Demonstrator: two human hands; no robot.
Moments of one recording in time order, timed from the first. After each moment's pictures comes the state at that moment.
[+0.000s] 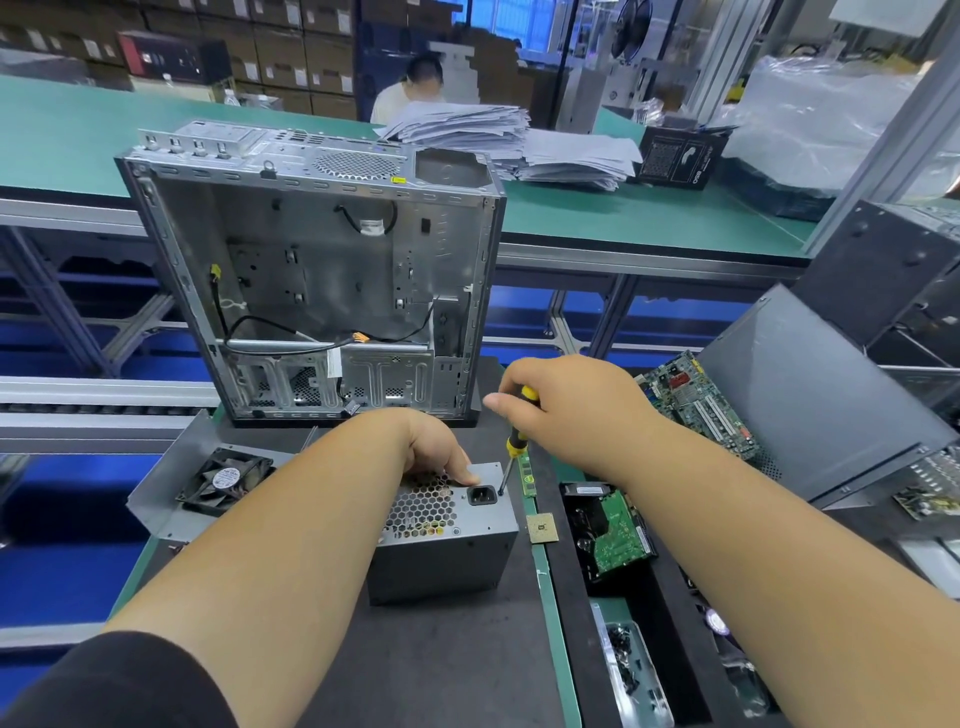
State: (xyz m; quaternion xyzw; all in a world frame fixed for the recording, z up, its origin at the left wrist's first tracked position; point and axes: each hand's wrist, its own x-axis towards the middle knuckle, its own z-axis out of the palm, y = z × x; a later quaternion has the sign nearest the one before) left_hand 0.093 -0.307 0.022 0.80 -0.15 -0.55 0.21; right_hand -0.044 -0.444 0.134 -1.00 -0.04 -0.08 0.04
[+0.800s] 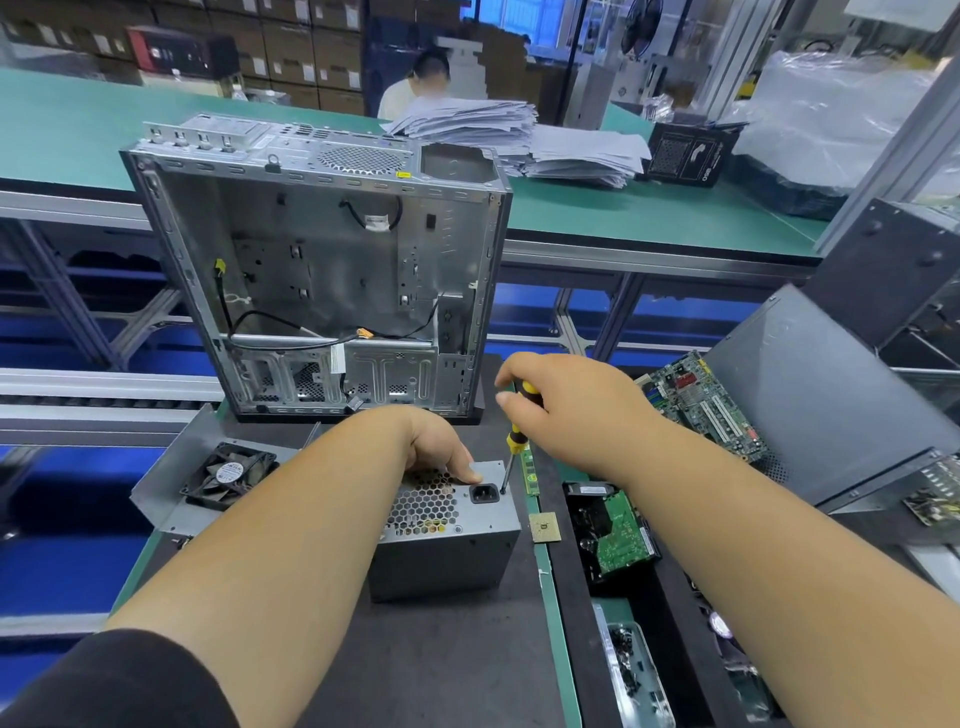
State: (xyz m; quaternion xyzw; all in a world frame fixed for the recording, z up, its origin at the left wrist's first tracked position) left_hand 0.088 -0.306 0.024 0.79 -0.14 -0.54 0.23; right_hand -0.042 -0.444 0.132 -0.99 -0.04 -0.06 0.08
